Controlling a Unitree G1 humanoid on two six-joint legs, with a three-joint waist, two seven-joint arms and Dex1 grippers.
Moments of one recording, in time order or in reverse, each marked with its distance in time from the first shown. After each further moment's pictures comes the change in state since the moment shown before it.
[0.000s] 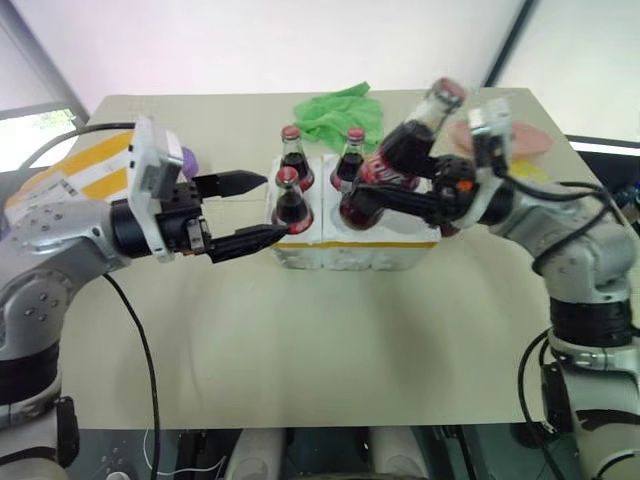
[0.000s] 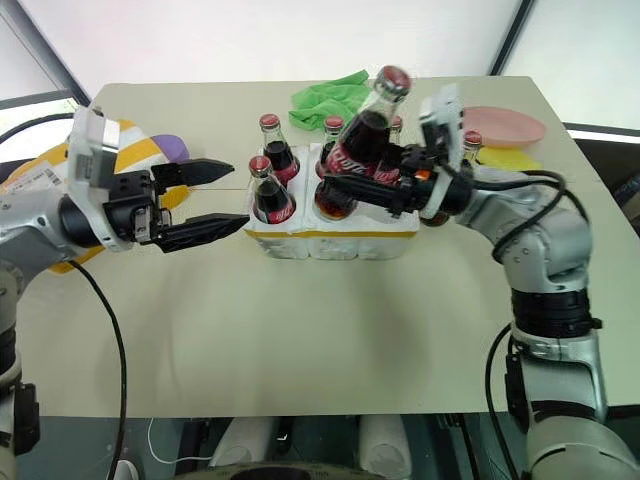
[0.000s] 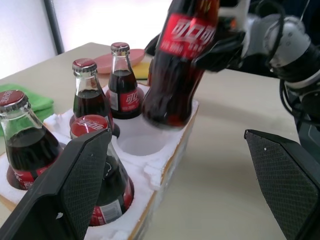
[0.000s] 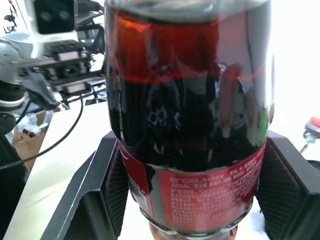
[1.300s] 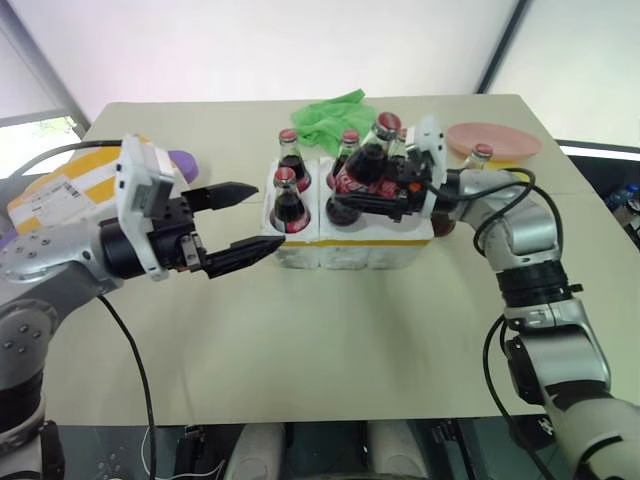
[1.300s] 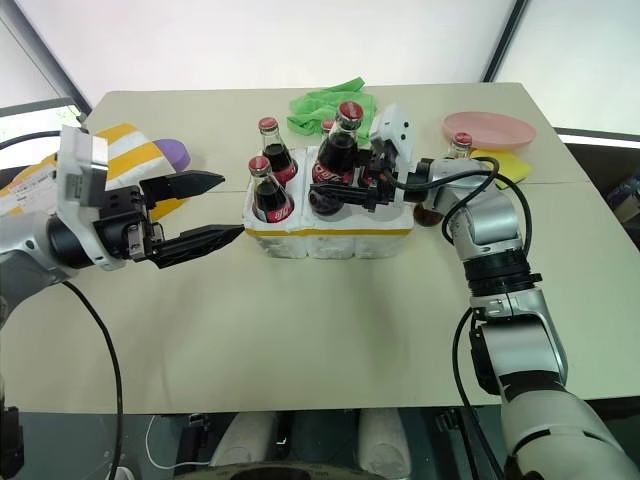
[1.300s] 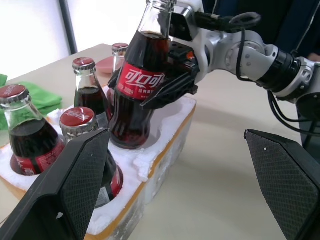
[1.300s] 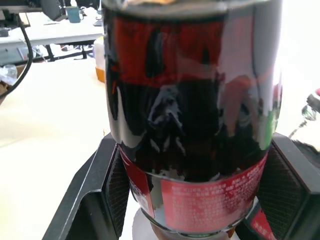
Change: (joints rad) left arm 0.105 0.026 0.061 -0.084 -0.082 -0.012 0.100; right arm -0.159 0.067 0.111 0.377 -0.314 -0.257 0.183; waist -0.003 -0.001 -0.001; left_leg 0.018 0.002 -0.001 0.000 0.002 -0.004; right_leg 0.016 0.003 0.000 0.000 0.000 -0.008
